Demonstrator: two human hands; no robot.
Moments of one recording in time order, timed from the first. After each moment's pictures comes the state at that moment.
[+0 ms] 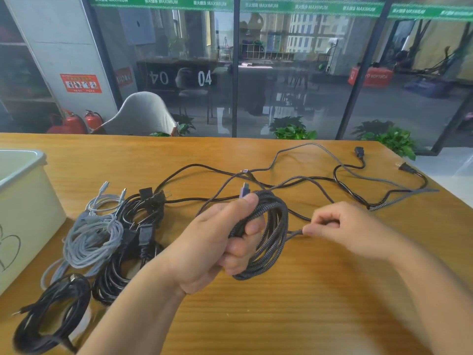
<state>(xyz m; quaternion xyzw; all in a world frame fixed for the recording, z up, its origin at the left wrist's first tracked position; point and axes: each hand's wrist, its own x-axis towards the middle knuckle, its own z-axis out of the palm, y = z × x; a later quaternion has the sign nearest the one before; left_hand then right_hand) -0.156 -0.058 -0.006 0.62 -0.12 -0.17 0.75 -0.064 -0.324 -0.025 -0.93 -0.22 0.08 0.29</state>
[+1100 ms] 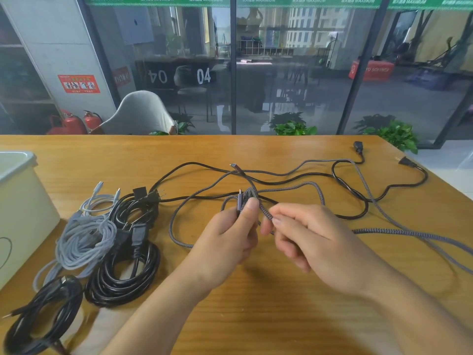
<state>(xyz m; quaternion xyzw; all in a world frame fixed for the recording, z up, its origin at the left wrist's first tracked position) -0.146 -0.087 -0.031 0.74 -0.05 -0.03 0.67 -0.127 -0.268 -0.008 -0.83 -0.27 0.09 0.47</state>
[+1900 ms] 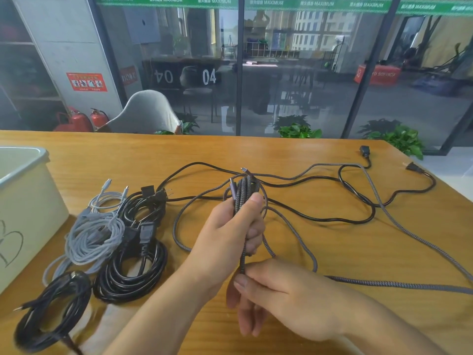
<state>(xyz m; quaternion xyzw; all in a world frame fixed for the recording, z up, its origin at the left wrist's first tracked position) -0.147 -0.082 -0.028 0.68 -0.07 0.04 0.73 -0.147 -0.234 -0.032 -0.79 -0.34 0.31 0.40</state>
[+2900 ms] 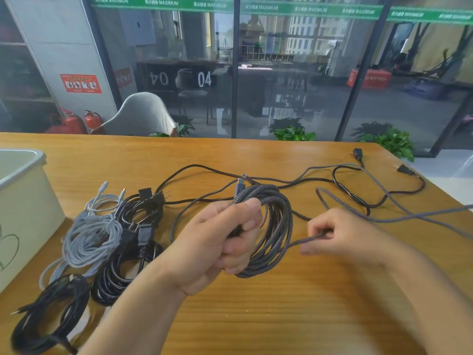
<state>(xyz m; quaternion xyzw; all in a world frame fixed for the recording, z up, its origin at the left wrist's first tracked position) -0.158 -0.057 -0.007 0.60 -0.17 -0.15 0.77 -0.064 -0.323 -0.030 -0.91 -0.24 0.16 0.30</state>
